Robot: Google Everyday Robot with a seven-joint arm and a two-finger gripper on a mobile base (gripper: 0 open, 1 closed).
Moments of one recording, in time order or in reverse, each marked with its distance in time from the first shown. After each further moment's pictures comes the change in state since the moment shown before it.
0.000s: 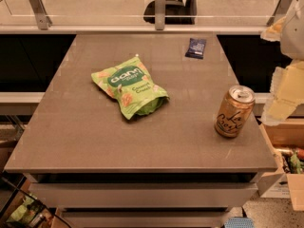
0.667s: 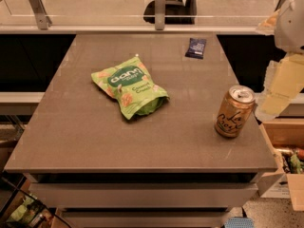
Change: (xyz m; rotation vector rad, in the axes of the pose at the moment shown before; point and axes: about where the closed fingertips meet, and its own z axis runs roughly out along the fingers) arm -0.016 -0.001 -0.008 0.008 -0.011 -0.010
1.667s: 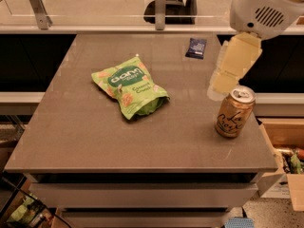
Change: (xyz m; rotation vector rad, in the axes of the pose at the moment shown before) arm -0.071 -0.011 0.007 -0.030 -0.078 0.068
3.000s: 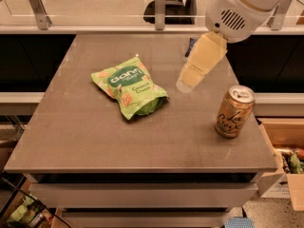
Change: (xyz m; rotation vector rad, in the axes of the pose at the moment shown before) arm -0.033 -0.011 0.028 0.012 -0.065 0.174
